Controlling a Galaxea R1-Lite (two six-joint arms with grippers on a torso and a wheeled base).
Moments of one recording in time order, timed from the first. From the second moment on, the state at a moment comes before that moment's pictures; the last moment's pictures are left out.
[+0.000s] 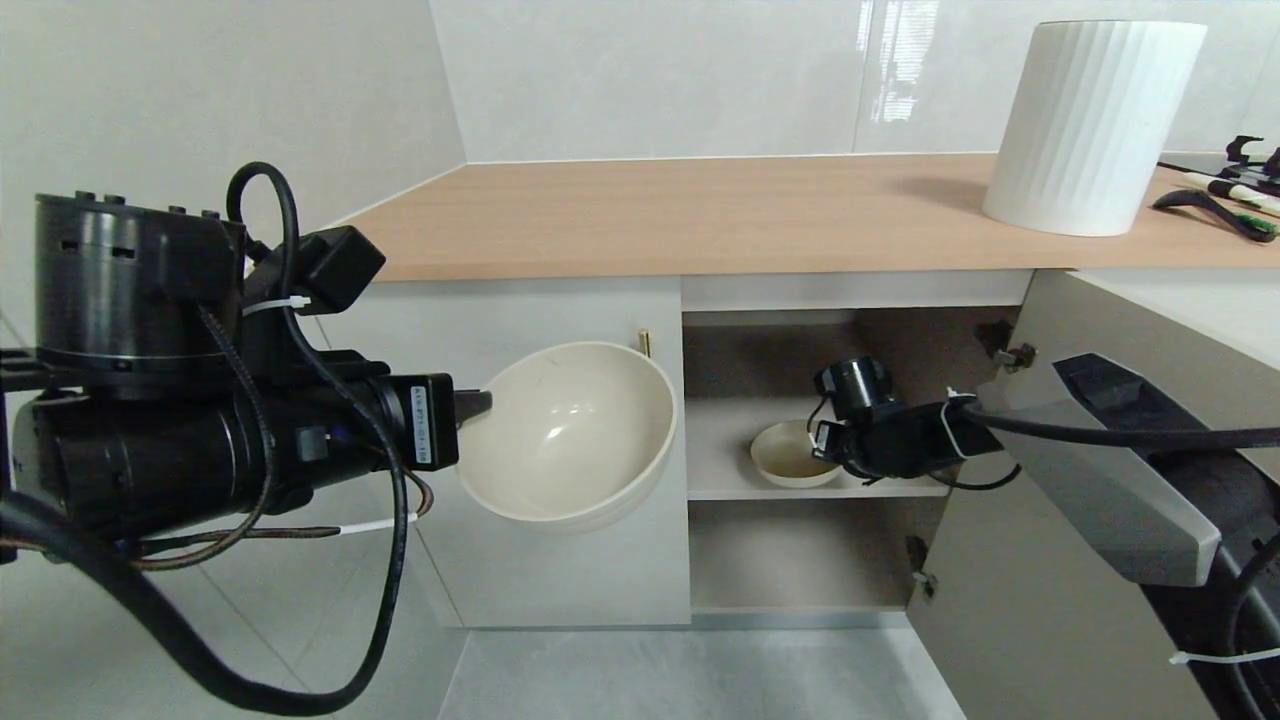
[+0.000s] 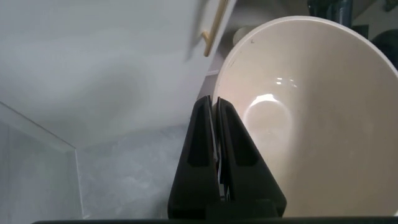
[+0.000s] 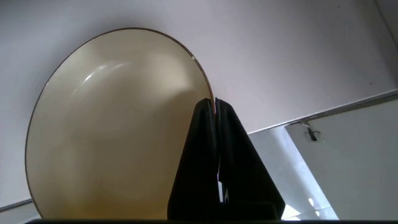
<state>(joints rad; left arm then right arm) -0.46 1.44 -0.93 -0.10 0.04 -0.25 0.35 2.56 -1.77 -0.07 -0.44 0.50</state>
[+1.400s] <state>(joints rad) -0.46 1.44 -0.93 -0.09 0.04 -0.25 0.32 2.68 -1.92 -0.07 -0.47 0.48</state>
